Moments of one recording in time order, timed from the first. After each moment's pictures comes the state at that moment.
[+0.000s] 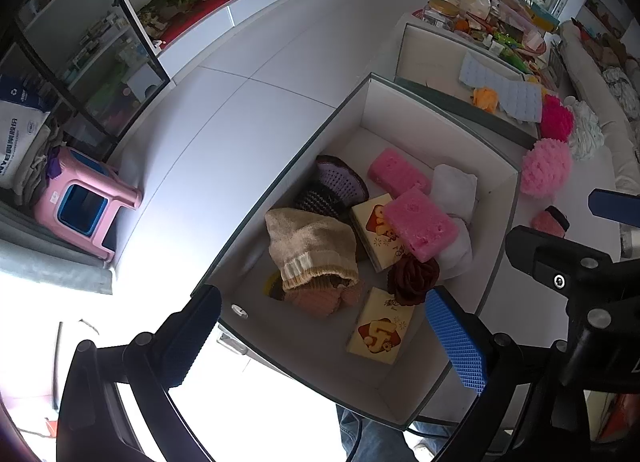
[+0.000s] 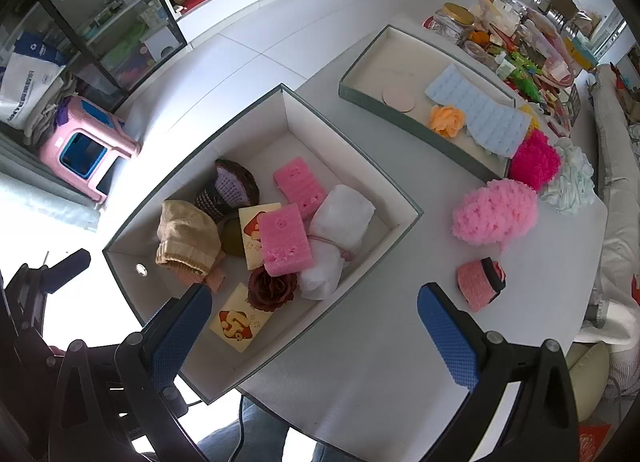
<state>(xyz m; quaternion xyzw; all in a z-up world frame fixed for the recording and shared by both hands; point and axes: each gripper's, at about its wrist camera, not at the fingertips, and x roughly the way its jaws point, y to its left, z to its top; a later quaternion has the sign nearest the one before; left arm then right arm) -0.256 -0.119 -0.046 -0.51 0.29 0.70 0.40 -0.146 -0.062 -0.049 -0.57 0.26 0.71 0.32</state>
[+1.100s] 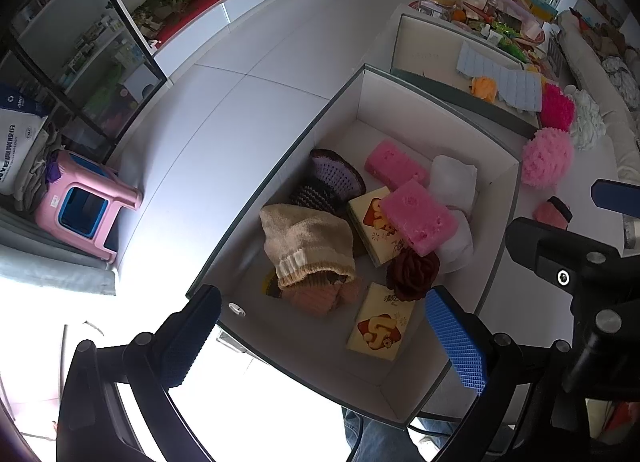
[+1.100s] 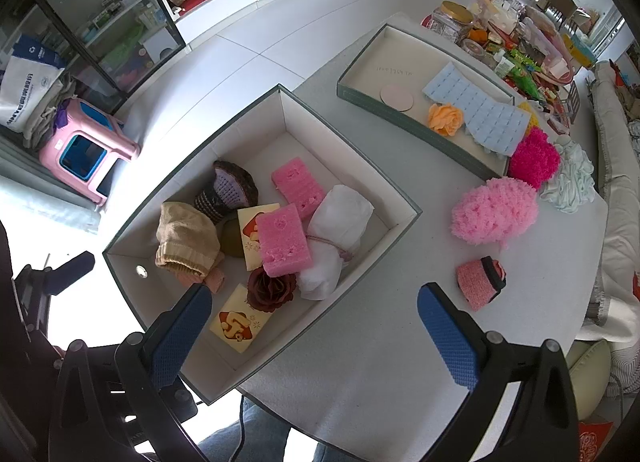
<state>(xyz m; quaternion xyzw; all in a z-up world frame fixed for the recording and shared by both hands) -0.251 -0.114 -0.052 -0.51 0.31 0.69 0.40 -0.146 -0.061 -0.049 -0.57 0.26 0.71 0.32</state>
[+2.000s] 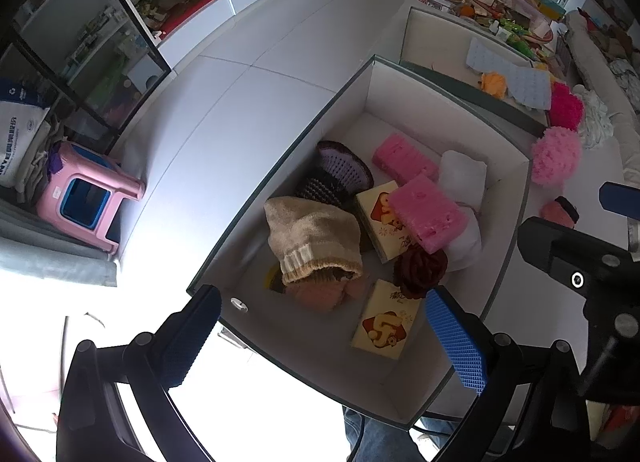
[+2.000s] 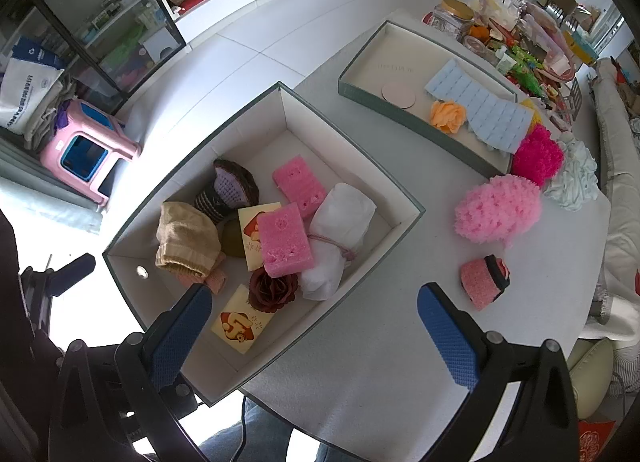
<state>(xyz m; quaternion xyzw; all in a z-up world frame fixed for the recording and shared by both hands) -0.256 -0.113 -0.060 -0.53 0.31 0.69 0.38 -0.147 -0.061 -0.051 -0.57 0.27 0.71 0.32</state>
